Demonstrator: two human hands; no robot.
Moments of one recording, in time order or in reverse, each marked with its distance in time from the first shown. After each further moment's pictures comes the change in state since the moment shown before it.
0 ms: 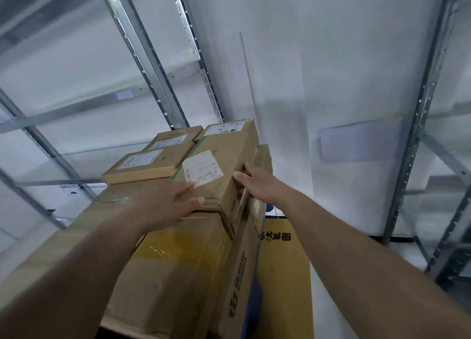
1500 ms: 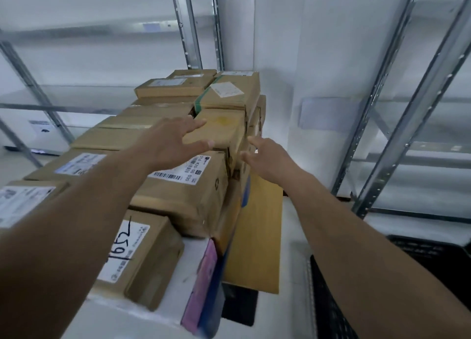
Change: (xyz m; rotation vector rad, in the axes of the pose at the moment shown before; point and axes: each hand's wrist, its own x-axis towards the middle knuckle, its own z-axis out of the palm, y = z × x) left_hand -0.224 -0.056 0.021 -0.296 0.264 0.266; right_hand -0.252 -0.076 0.115 -0.336 0.162 0.016
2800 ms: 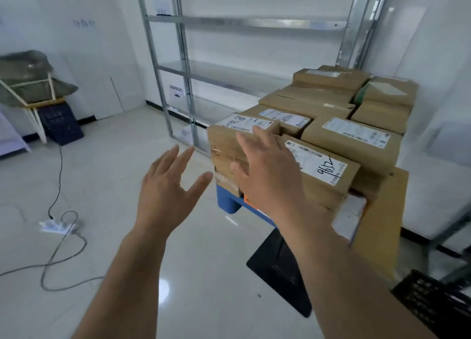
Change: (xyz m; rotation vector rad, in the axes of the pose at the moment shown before) left_hand -0.385 -0.136 -0.038 -0.021 0.550 -0.605; right_hand -0.203 -0.267 0.196 -0.318 0.077 -0.590
